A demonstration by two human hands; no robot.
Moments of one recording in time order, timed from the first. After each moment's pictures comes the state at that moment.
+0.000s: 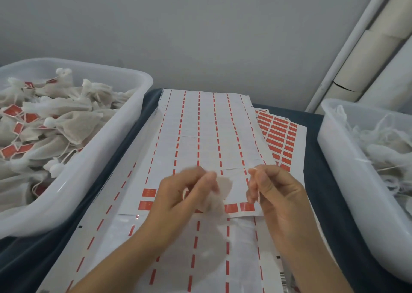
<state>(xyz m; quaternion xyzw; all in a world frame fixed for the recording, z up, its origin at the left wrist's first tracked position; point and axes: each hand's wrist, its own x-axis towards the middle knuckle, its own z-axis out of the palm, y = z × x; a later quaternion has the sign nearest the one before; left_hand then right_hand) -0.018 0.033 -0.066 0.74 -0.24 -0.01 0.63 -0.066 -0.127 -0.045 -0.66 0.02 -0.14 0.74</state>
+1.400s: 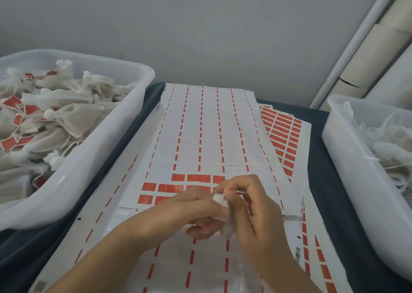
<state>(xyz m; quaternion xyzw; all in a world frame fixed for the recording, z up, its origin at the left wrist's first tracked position) -0.020 0.034 -0.044 0.77 -0.19 -0.36 0.50 -0.074 -0.095 -0.070 -0.83 -0.11 -0.24 0.50</state>
